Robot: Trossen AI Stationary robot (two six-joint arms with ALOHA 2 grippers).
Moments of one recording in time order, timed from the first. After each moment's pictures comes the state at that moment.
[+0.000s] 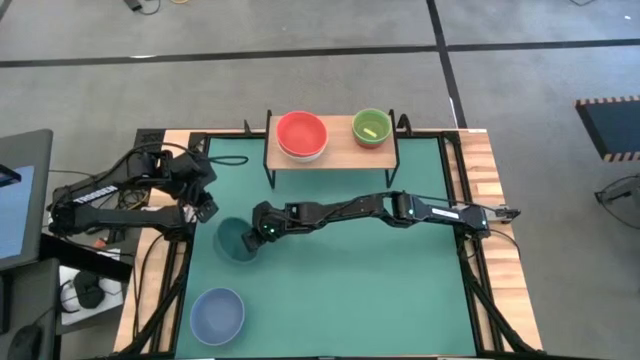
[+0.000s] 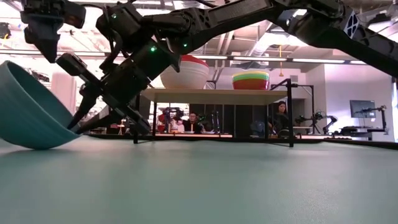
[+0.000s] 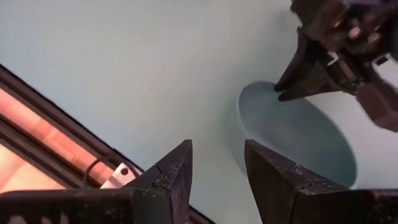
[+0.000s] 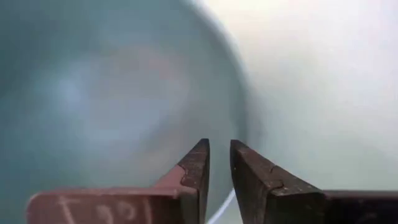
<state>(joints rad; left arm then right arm) 0.33 0.80 1.01 -1.37 -0.01 -0.40 0.04 2.66 2.33 -0.37 -0.01 0.97</state>
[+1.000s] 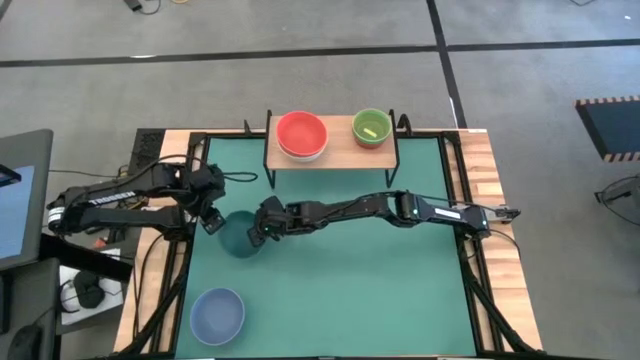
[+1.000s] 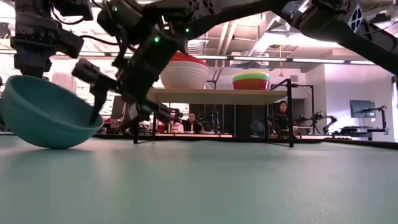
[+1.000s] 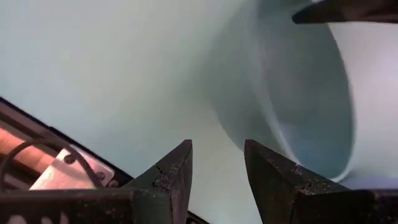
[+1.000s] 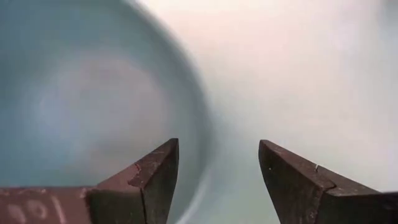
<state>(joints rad) 0.31 0.80 0.76 -1.25 0.13 -0.47 0.06 2.60 2.33 -0.56 0.24 0.94</state>
